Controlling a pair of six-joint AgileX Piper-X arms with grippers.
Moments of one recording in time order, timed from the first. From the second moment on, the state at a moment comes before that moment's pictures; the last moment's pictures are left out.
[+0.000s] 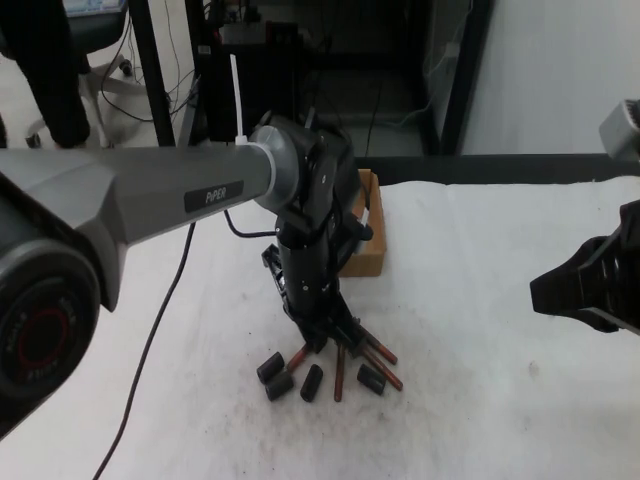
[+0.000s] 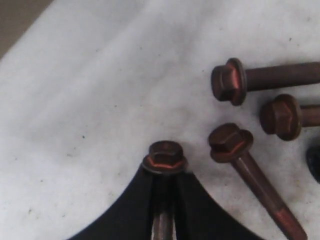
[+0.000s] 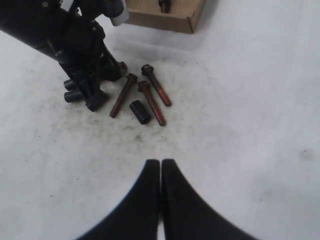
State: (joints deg) left arm -35.4 120.7 -90.2 56.5 -0.9 11.8; right arm 13.2 54.5 -47.7 48.6 -19.1 2.9
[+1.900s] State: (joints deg) left arm -31.5 46.0 -27.1 21.0 -3.1 -0.7; right arm 34.2 101.5 -63.8 38.3 -7.6 -32.9
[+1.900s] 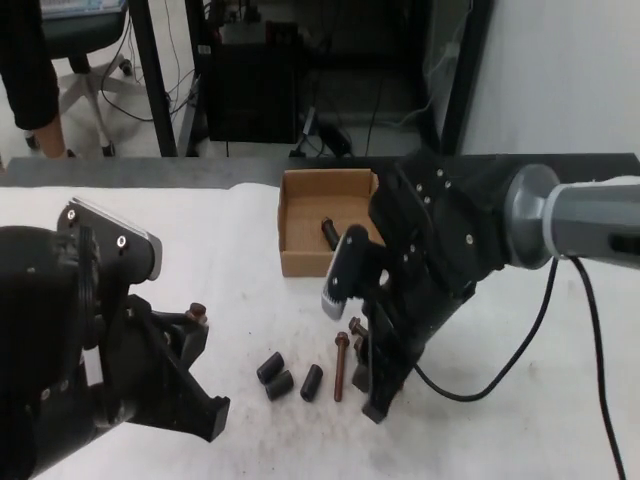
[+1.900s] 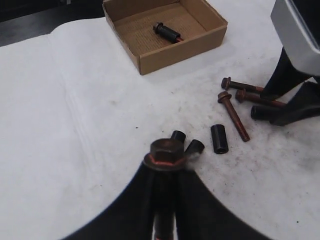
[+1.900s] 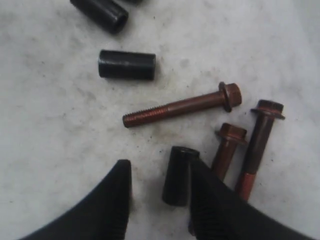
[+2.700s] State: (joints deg) left arm -31.5 46.0 -27.0 24.4 -3.3 0.0; right arm 34.2 105.1 -64.0 36.3 -2.0 -37.3
